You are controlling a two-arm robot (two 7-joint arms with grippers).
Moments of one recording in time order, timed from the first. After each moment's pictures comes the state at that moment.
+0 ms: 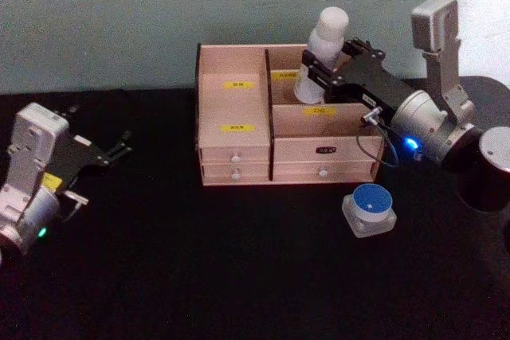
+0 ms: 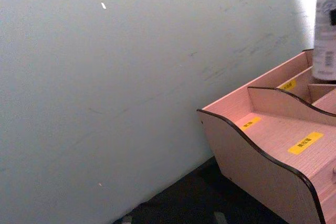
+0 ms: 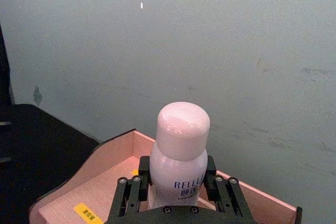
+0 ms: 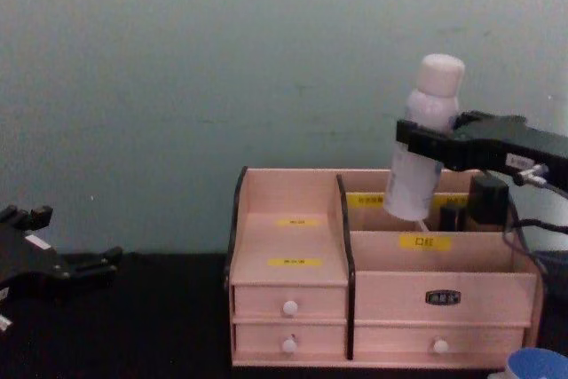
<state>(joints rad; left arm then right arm) -0.20 0.60 0.45 -1.41 -0.25 -0.12 0.03 0.42 0.32 -0.34 -1.30 0.33 -0.05 0.40</state>
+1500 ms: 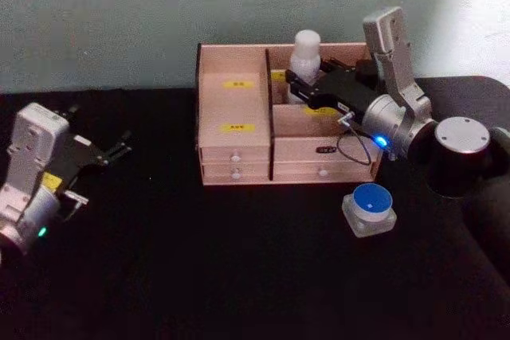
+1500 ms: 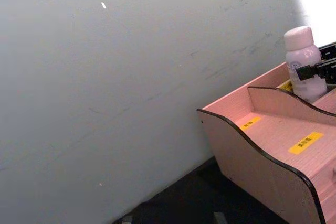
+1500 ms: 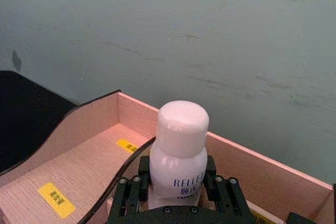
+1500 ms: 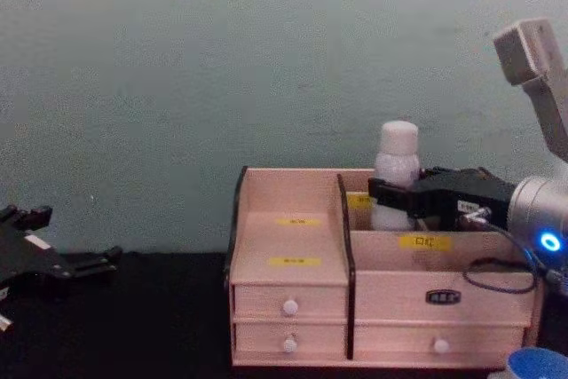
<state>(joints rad) -0.20 0.60 0.45 -1.41 -0.25 -0.12 0.03 0.61 0.20 -0.37 -0.93 0.24 -0.06 0.43</state>
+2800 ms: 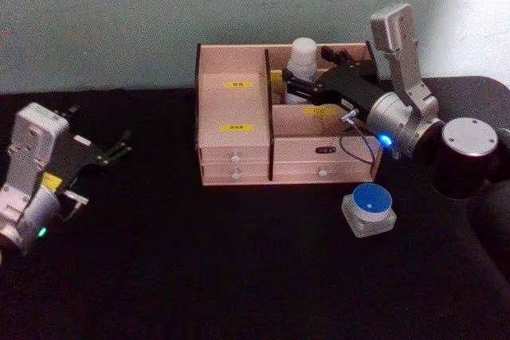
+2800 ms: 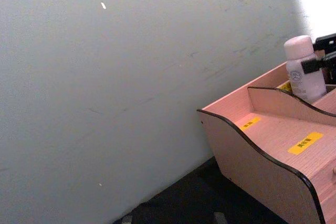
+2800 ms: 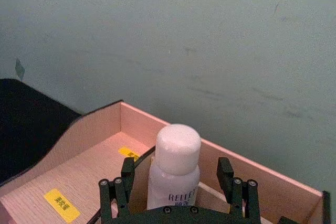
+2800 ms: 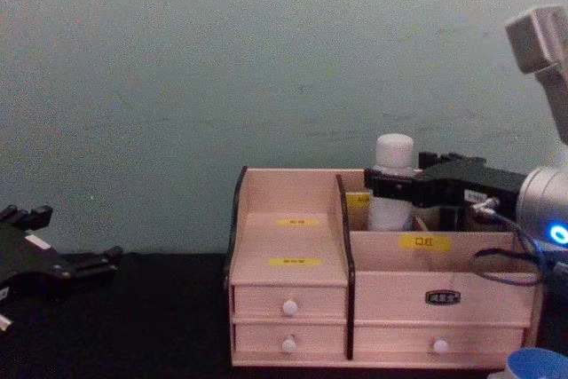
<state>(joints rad) -0.20 0.60 0.45 -1.41 -0.25 -0.12 0.03 0.57 0.21 -0.35 -1.00 0.25 -0.06 0.42</state>
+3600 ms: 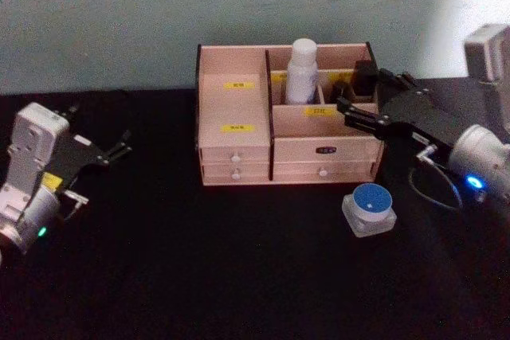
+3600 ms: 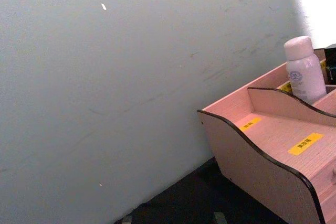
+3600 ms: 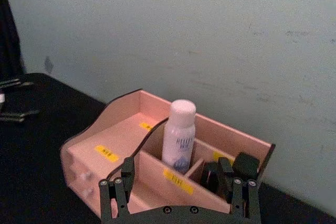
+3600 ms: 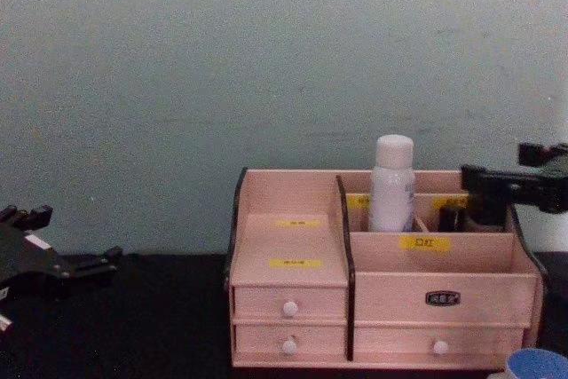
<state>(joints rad) -0.20 0.60 0.45 -1.41 -0.25 -0.12 0.03 0.20 0.47 -0.24 -1.59 0.37 0.13 0.43</state>
